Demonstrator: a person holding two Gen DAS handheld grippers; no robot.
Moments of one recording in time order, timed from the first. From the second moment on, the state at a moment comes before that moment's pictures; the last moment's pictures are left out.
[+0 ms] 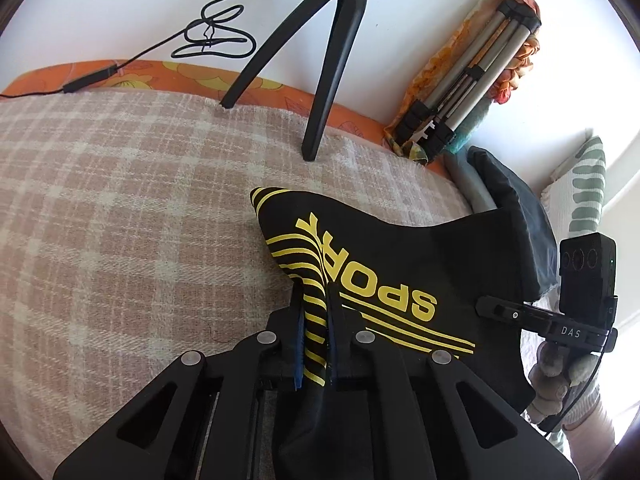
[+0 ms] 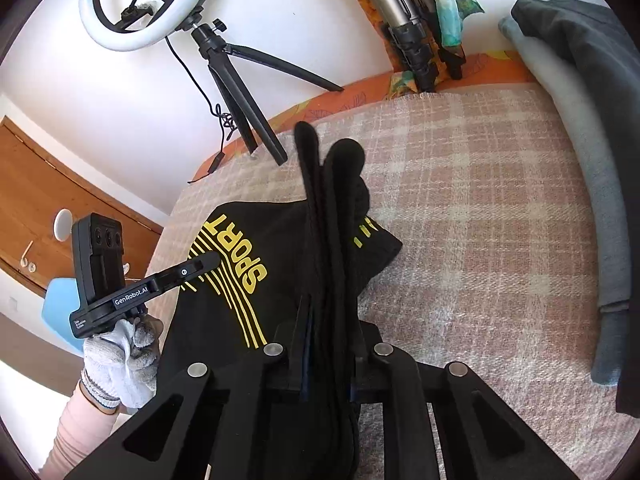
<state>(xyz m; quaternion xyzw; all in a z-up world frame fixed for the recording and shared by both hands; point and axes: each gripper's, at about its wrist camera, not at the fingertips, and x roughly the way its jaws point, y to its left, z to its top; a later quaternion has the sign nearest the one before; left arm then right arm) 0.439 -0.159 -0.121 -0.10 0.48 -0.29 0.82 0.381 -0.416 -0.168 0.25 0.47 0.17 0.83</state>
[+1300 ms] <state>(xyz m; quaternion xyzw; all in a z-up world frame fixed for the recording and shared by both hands) 0.338 -0.291 0.071 -0.01 0.29 -0.40 0.87 0.245 -0.528 0.030 0.17 0.30 0.06 0.94</state>
